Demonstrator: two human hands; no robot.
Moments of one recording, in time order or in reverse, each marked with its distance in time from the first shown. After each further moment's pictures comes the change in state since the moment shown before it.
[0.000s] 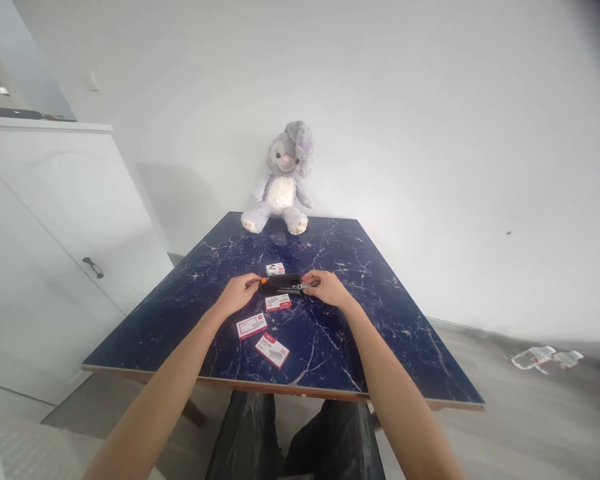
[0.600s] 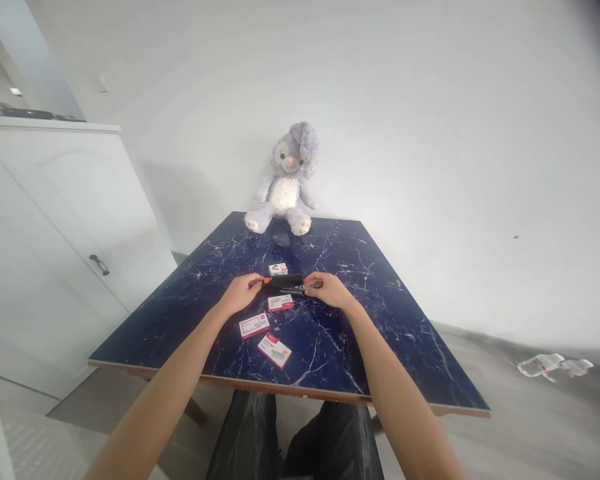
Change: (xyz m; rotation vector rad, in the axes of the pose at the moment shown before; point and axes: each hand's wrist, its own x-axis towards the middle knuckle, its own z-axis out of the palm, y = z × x) left_hand 0.000 -0.003 0.001 0.001 0.001 0.004; right_hand -0.002 0.000 -0.001 0.007 -0.023 -0.015
